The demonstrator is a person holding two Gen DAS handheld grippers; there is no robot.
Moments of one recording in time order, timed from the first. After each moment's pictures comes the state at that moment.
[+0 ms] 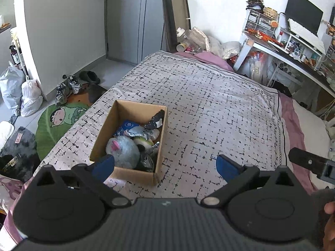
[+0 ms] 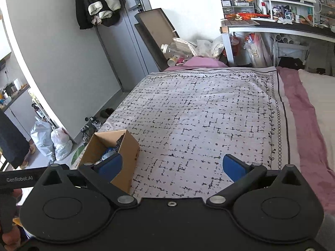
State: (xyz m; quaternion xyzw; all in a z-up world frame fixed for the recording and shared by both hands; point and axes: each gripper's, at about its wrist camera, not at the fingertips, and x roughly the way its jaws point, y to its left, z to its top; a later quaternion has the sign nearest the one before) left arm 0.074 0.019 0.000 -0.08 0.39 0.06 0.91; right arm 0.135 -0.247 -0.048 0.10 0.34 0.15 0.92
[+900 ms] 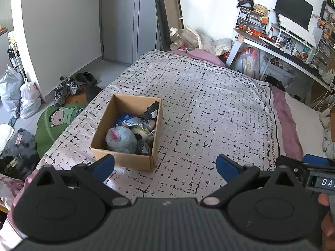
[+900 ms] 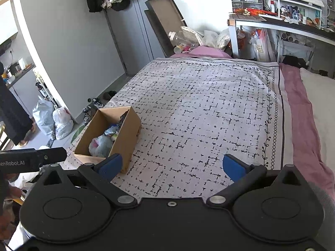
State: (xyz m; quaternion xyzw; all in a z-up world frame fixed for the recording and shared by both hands) left arm 0.037 0.006 0.004 -0.07 0.39 0.05 0.92; right arm 0.102 -0.245 -0.051 0.06 0.36 0.16 0.92
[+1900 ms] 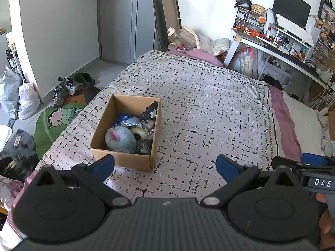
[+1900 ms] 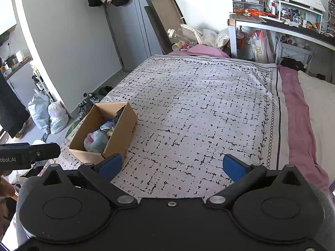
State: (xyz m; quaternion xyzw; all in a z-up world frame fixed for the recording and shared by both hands) left arm 0.036 0.006 0.005 -0.07 0.39 0.04 0.92; right arm 0.102 -0.243 -0.052 0.04 0.37 0.16 0.92
